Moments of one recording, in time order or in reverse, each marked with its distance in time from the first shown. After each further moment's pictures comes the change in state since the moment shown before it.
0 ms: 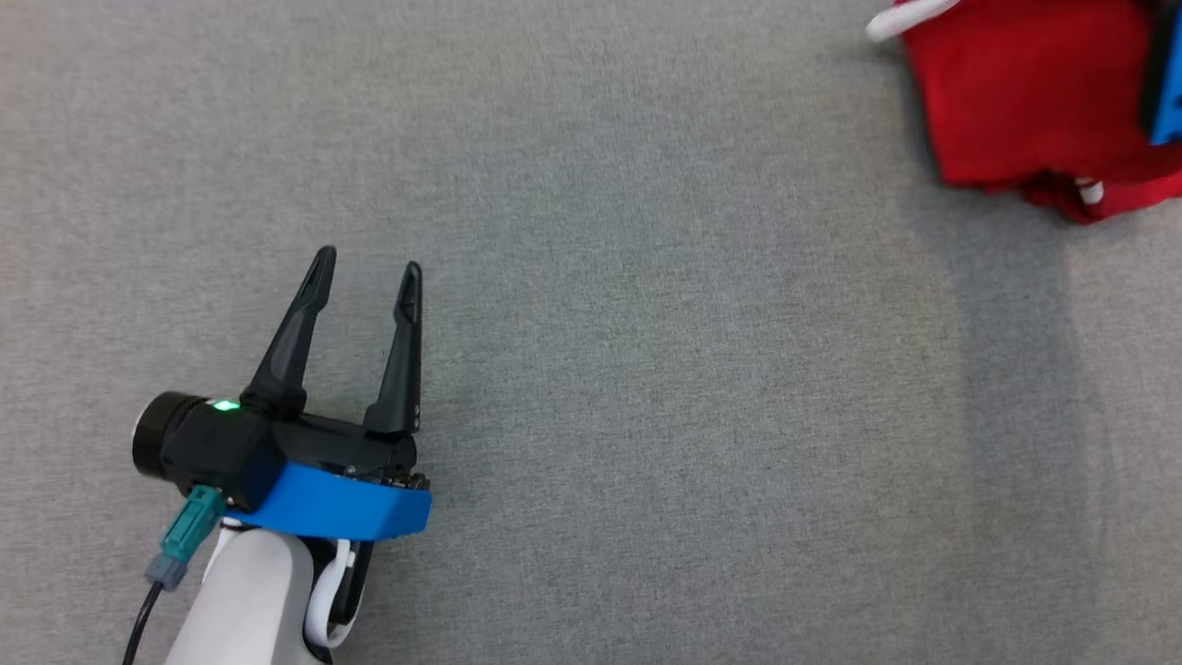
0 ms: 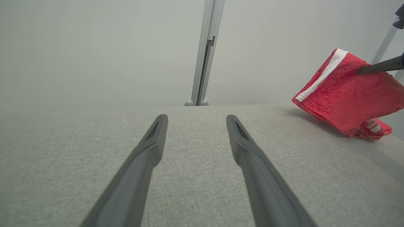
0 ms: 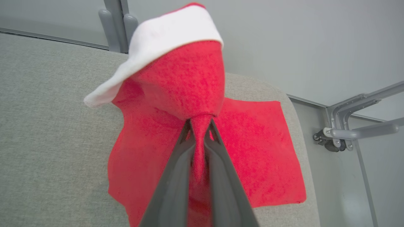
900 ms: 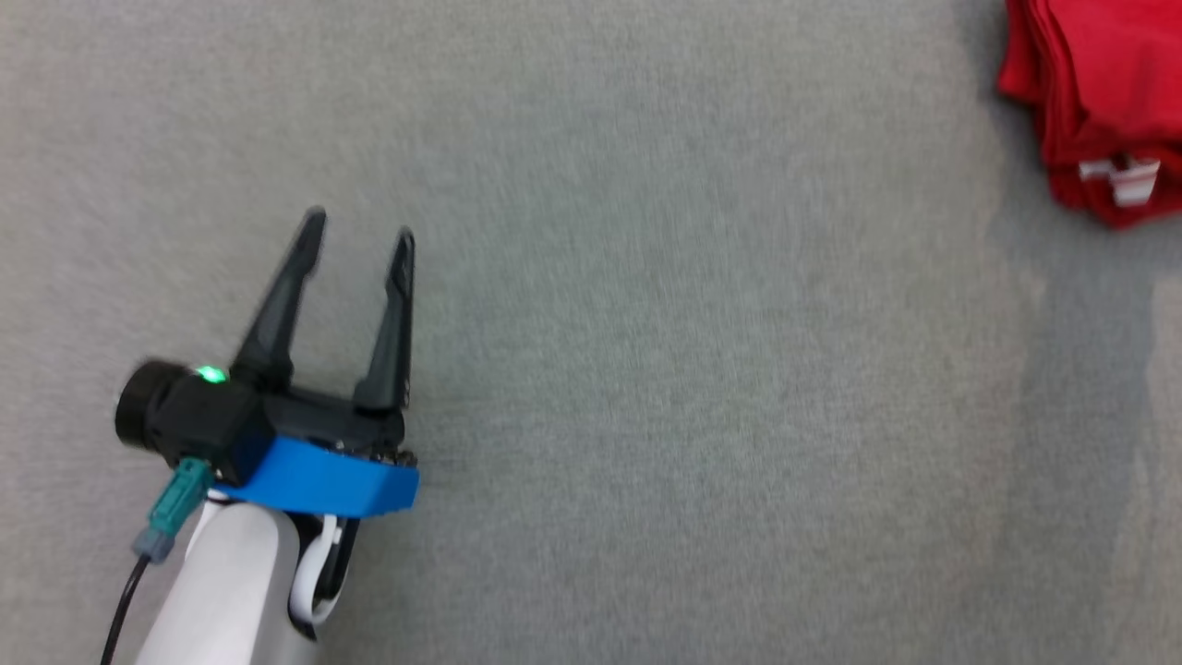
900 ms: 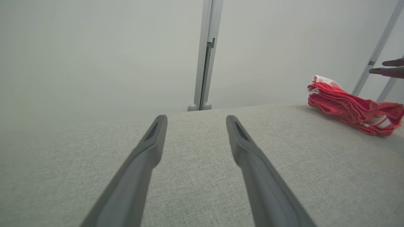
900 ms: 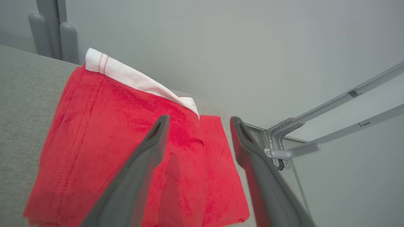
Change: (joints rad) left arm -0.072 0.052 -0.031 0.011 -0.012 0.000 -0.001; right arm 0.069 0.012 -0.294 0.119 -0.459 0.000 -0.416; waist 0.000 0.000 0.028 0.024
